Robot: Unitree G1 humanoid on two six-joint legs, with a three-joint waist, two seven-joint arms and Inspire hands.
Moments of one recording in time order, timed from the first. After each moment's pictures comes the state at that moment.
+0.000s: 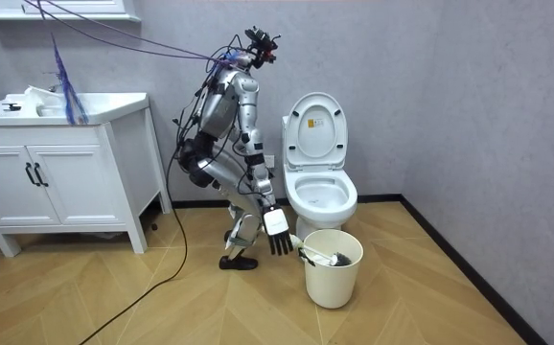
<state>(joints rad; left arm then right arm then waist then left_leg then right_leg) -0.20 0.27 -0.39 0.60 0.07 -0.05 0.14 -0.46 -0.49 0.22 1.36 0.42 -0.04 -0.24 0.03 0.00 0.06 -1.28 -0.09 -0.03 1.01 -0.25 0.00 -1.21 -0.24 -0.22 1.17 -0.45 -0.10</state>
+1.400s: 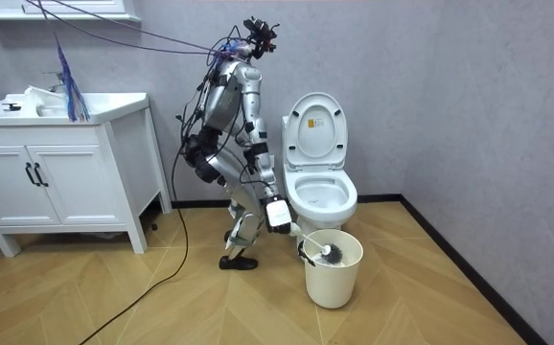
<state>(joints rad) -0.10 0.28 -0.41 0.51 0.03 0.00 0.15 -0.40 -0.50 0.26 1.41 0.43 0.01 -0.28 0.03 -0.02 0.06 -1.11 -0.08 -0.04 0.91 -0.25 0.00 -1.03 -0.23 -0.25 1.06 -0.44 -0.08</state>
